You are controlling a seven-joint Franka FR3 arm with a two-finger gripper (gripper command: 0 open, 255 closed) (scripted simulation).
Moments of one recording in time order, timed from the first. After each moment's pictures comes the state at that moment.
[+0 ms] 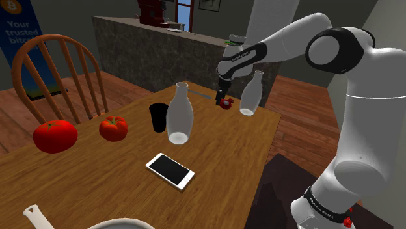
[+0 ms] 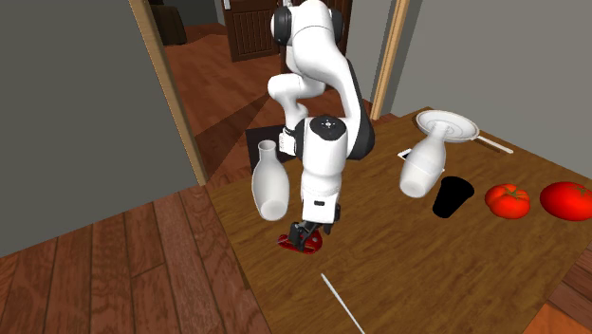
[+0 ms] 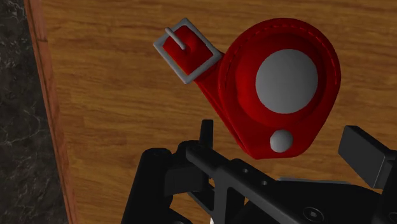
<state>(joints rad) -0.04 0.39 -0.15 -1.81 0.02 2.29 -0.59</state>
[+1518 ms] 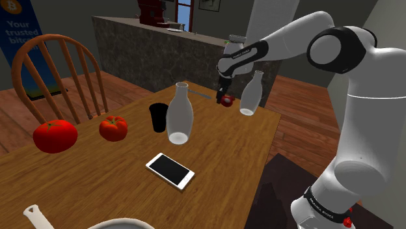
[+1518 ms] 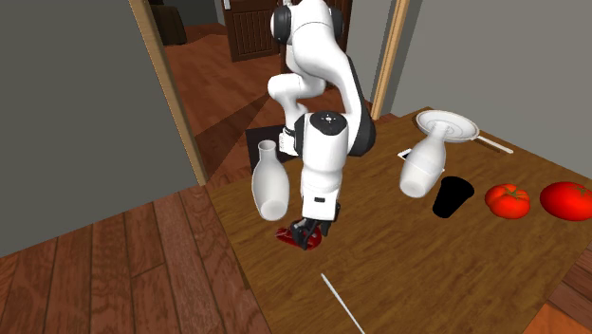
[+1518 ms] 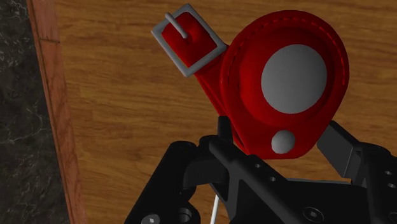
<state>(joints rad) -0.04 0.38 -0.16 -1.80 0.02 2.27 -0.59</state>
